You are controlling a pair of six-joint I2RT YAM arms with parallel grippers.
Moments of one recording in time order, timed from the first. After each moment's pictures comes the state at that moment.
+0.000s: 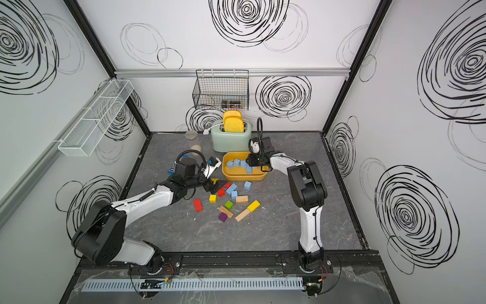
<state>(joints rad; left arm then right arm) -0.42 1.46 0.77 0.15 0.45 0.25 0.37 2.05 1.41 -0.20 -0.31 0.24</state>
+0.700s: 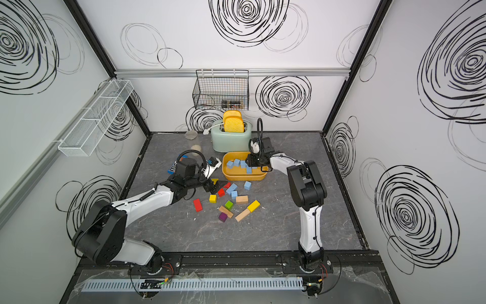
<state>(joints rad) -0.42 1.47 0.77 0.15 0.45 0.25 0.37 2.06 1.41 -0.20 -0.31 0.25</state>
